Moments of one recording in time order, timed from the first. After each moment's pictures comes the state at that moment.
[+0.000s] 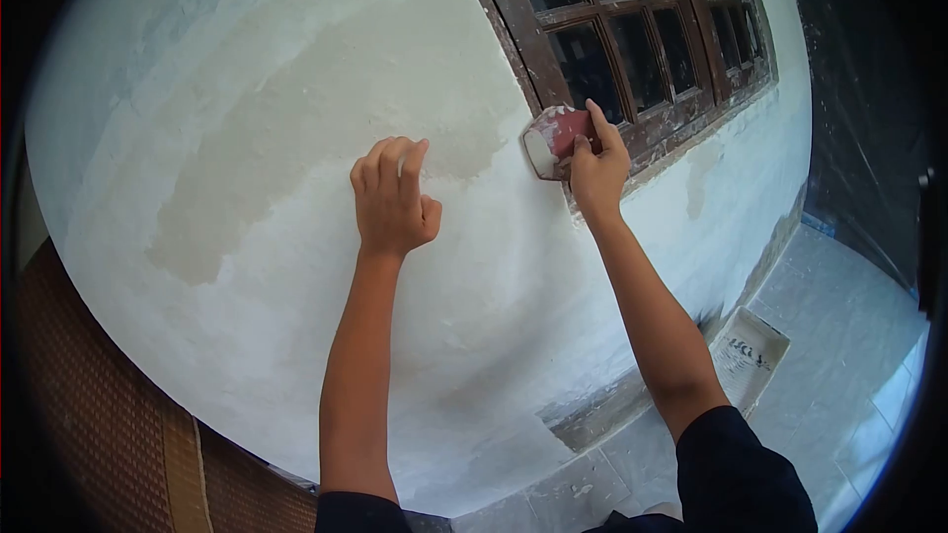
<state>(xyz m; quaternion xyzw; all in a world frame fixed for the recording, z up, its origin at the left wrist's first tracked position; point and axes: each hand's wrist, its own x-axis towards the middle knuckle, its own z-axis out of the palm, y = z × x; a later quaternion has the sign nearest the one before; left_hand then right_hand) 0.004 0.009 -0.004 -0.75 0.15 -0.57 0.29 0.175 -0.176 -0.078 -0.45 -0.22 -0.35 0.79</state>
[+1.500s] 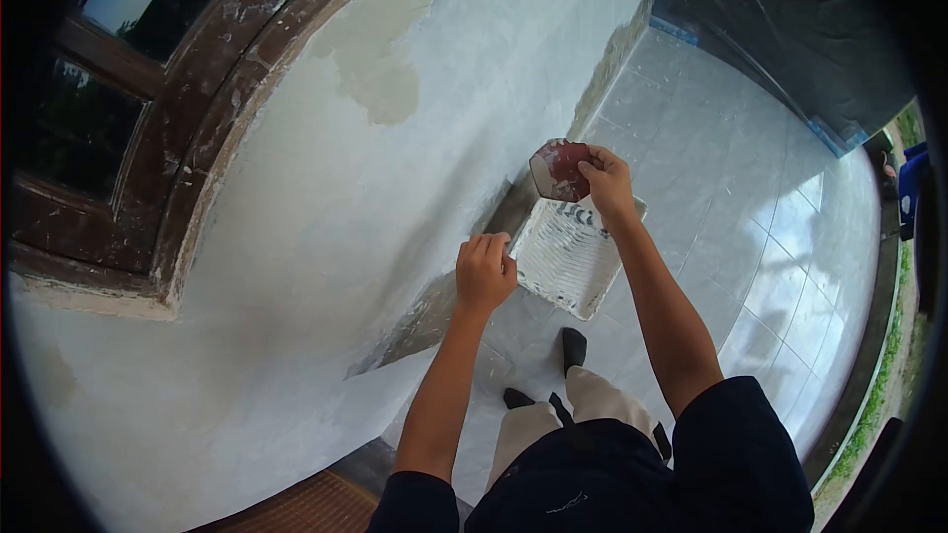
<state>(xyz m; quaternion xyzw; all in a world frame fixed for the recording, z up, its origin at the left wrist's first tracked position) 0.260 -0.336 -0.469 -0.94 0.12 -0.20 -0.25 0.389 -0.545 -0.457 -0.62 0.06 0.01 0.78</state>
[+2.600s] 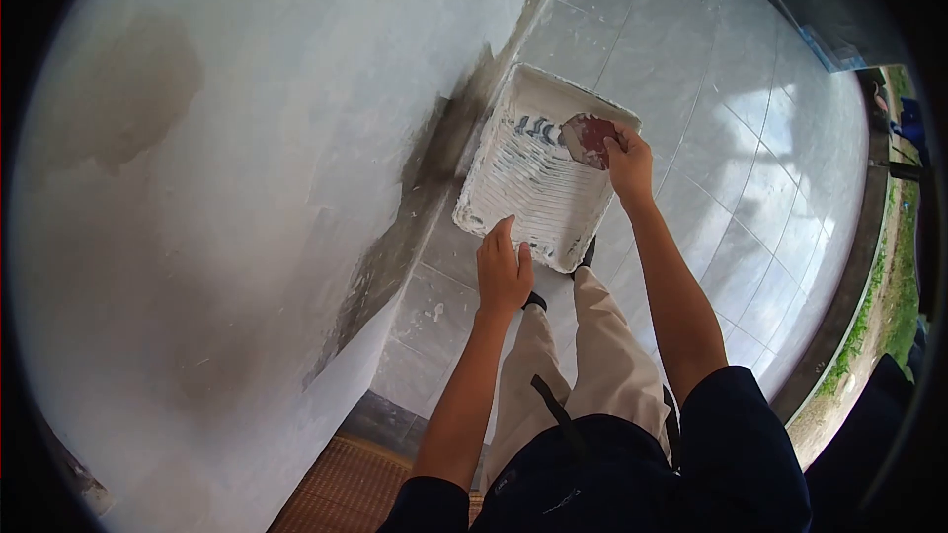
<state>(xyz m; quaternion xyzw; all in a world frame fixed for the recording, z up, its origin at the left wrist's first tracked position) 0.223 -0.395 -0.642 -0.92 0.01 0.04 -0.40 0.365 -0.617 -0.668 -0.76 0.23 0.00 0.61</state>
